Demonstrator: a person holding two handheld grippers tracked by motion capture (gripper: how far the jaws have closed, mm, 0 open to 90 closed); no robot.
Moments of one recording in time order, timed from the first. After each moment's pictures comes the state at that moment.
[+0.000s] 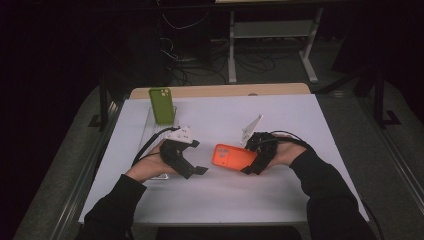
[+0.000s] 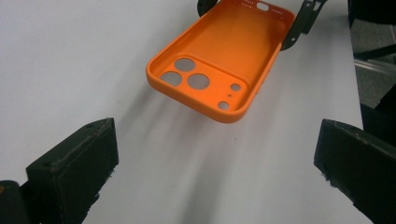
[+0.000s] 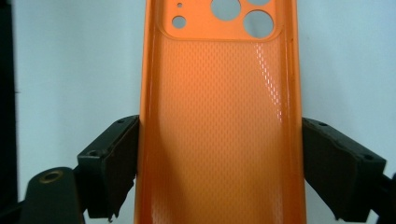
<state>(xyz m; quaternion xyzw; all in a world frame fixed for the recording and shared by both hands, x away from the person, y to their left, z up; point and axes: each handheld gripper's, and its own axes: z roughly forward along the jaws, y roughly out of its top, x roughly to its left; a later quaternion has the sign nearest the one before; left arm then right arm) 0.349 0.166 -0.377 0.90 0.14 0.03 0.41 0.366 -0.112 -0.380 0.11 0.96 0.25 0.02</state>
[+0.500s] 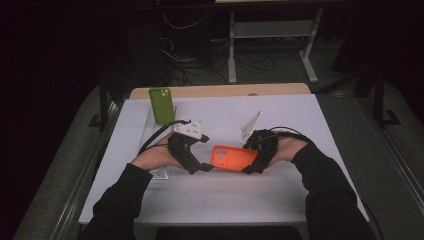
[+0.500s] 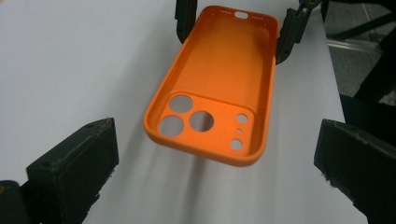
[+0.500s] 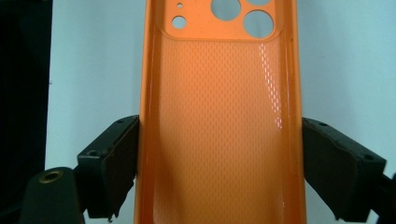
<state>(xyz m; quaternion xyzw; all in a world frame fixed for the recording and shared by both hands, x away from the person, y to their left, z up) 0.357 0.143 -0.362 0.91 0.09 0.00 0.41 0.367 -0.109 -0.368 0.06 0.96 0.25 0.00</state>
